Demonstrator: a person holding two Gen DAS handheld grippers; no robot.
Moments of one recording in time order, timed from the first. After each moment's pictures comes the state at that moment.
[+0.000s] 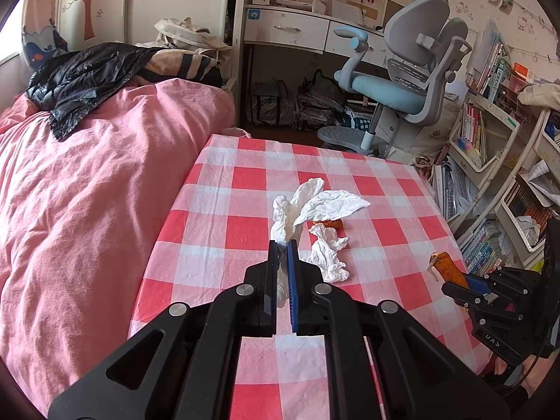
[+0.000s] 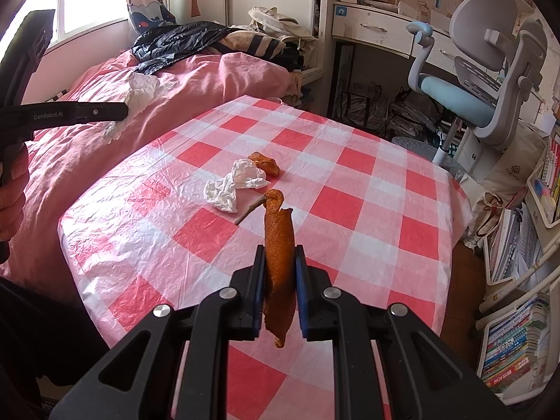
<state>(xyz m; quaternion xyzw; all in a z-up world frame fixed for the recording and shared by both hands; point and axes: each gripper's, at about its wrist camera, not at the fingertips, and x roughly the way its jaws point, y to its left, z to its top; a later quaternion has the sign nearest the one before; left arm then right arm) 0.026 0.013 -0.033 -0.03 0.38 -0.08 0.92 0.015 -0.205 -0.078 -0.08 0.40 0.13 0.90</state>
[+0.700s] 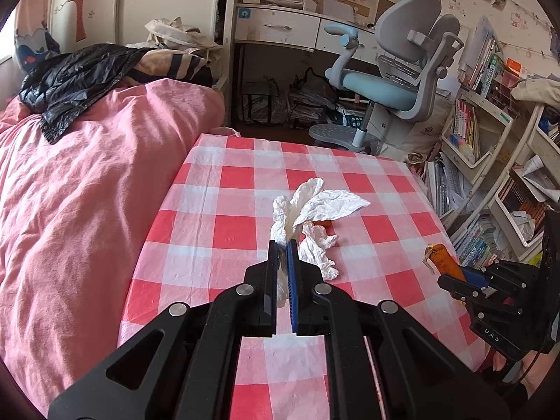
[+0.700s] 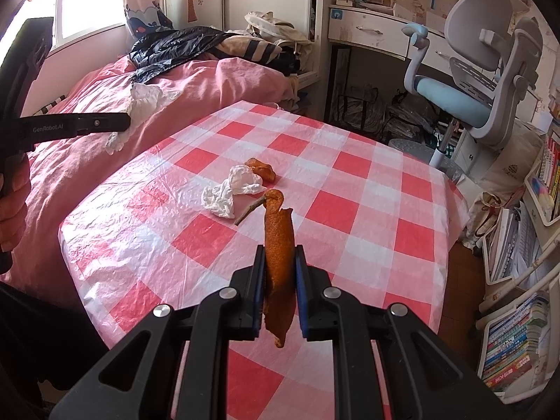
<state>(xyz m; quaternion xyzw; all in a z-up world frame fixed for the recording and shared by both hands) 0.021 0.001 -0.041 -0.03 0.38 -0.10 0.92 0.016 -0.210 -0.073 -0.07 0.39 0.13 0.91</state>
